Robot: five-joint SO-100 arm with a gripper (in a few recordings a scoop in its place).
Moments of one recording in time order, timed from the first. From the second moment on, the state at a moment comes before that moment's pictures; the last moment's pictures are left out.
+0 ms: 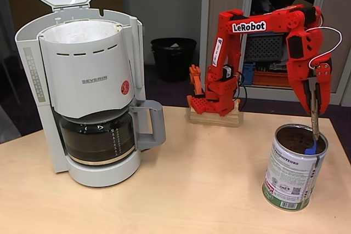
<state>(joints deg) -52.1 90.6 70.1 87.4 -26.9</state>
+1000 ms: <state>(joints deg) -48.5 117.2 105.5 60.2 -6.1</state>
